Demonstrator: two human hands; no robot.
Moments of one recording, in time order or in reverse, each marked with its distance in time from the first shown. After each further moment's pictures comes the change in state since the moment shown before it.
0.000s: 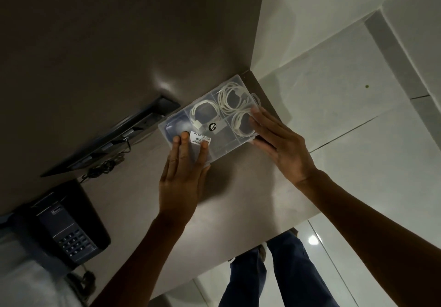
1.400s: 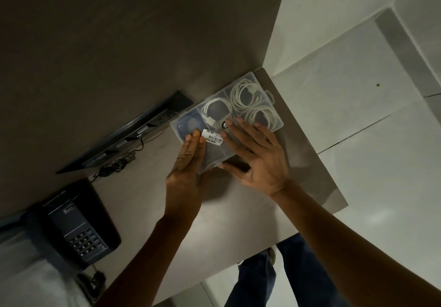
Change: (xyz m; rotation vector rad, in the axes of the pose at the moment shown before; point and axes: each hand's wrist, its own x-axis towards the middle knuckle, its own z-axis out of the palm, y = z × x) left_hand -0.005 -0.015 -0.003 -0.327 0.023 -0.096; right_hand 0.008 -0.033 0.083 -0.459 0.192 -0.176
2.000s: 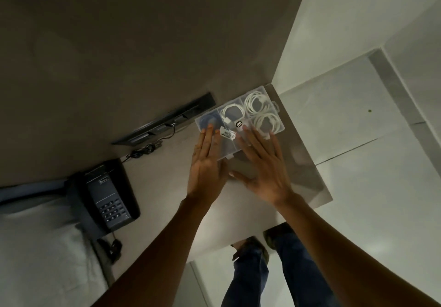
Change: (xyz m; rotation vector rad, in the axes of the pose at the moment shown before) left_hand -0.005 0.044 -0.041 -0.133 -0.019 -0.084; right_hand 0.001 -0.048 -0.072 0.052 -0.165 0.125
